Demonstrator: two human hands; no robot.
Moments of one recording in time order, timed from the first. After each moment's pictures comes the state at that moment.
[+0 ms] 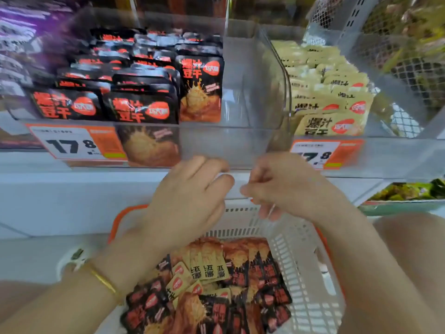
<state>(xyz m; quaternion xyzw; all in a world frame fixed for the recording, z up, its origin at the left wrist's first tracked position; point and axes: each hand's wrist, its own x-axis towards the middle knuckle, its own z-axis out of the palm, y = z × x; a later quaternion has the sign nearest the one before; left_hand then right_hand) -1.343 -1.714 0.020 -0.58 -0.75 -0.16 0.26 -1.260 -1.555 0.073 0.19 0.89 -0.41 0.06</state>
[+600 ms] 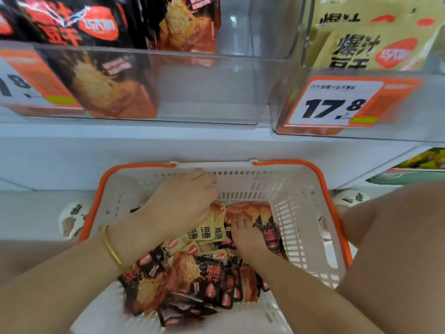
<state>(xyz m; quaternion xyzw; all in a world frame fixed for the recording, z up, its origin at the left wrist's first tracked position) -1.337 -1.705 -0.078 -0.57 -0.82 -0.02 -0.06 -1.217 -1.566 -0.270 0.08 0.93 -0.02 0.35</state>
